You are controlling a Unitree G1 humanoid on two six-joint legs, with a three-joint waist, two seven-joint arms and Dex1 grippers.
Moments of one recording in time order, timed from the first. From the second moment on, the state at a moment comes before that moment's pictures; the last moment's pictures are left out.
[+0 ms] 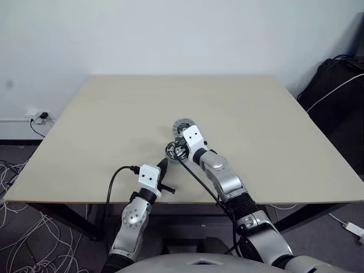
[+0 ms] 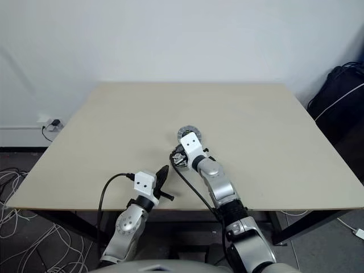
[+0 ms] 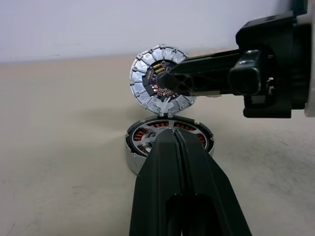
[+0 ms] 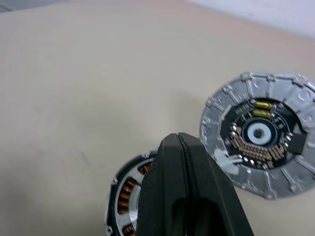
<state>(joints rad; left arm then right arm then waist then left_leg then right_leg) 0.15 -0.01 -0.23 0.17 0.02 -0.32 -0.22 -0.42 -0.01 0.23 0.37 -0.05 0.24 0.32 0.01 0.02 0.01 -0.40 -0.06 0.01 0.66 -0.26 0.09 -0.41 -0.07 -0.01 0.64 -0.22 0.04</state>
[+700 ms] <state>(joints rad) 0.16 -0.01 -0.23 0.17 0.01 -0.33 -0.22 -0.43 -0.16 0.31 0.33 -0.07 0.33 0.50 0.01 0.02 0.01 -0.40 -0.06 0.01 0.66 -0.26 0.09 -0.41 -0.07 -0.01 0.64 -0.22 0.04</state>
